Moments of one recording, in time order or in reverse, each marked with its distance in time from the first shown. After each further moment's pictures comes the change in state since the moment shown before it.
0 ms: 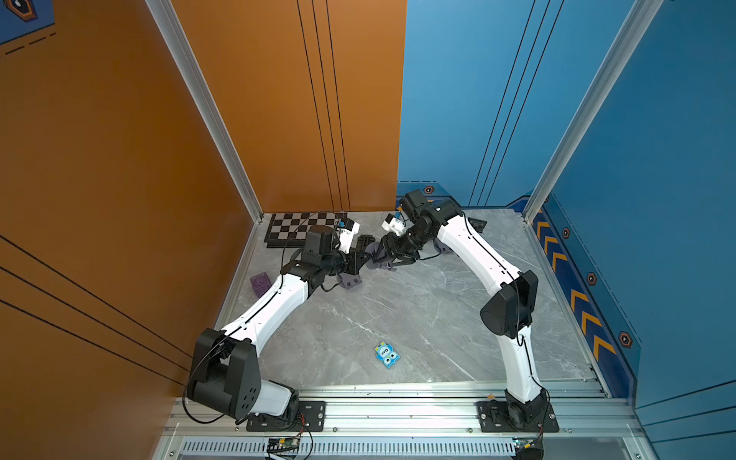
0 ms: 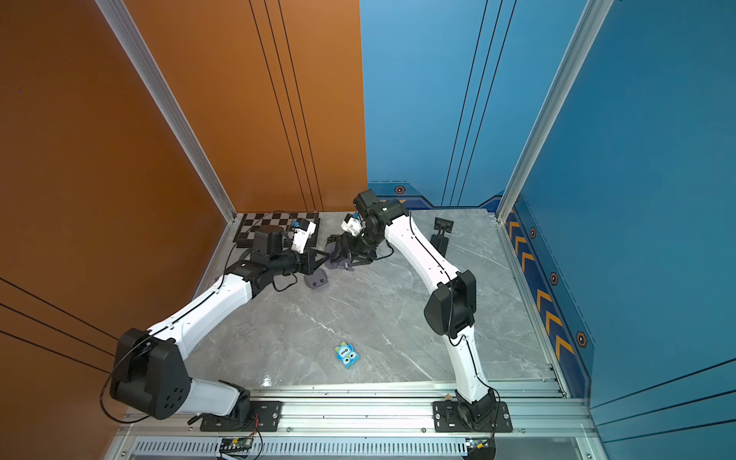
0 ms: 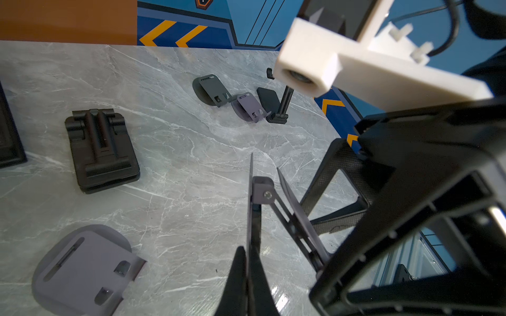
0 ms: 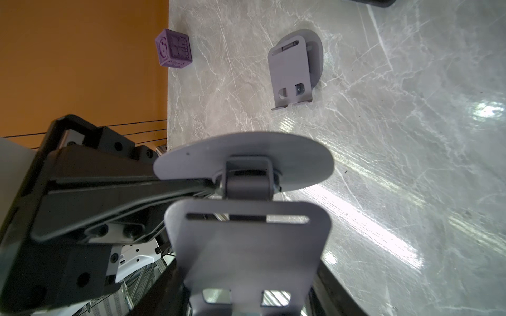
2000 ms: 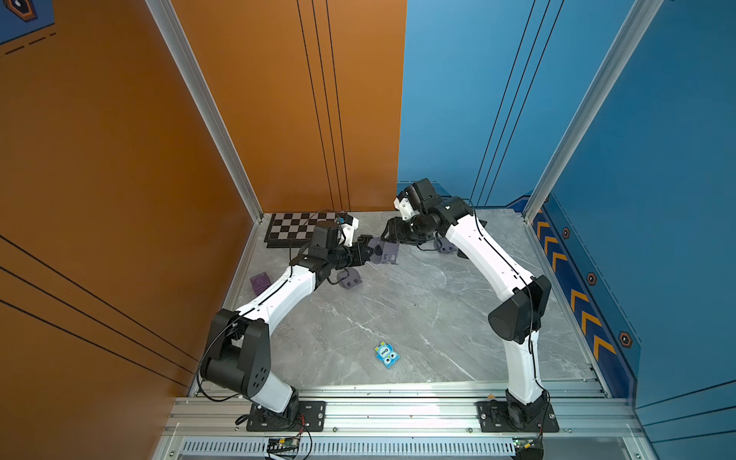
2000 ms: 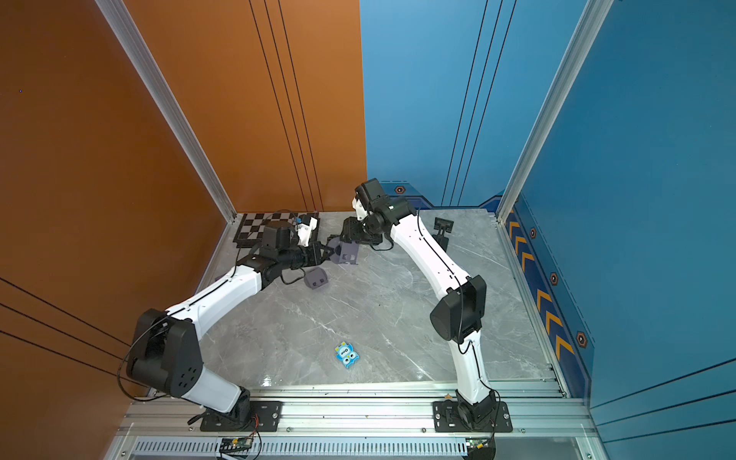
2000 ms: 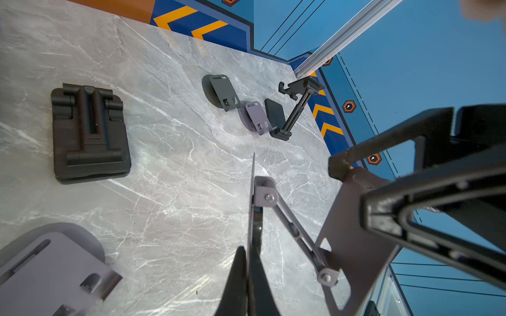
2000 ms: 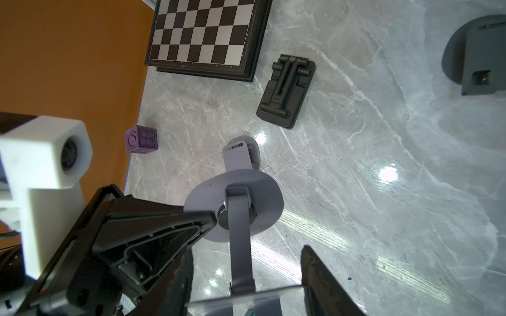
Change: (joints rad) left arm 0.008 0.147 0.075 0.080 -0.018 -0.218; right arm 0.007 -0.100 -0.023 0.182 0.400 0.033
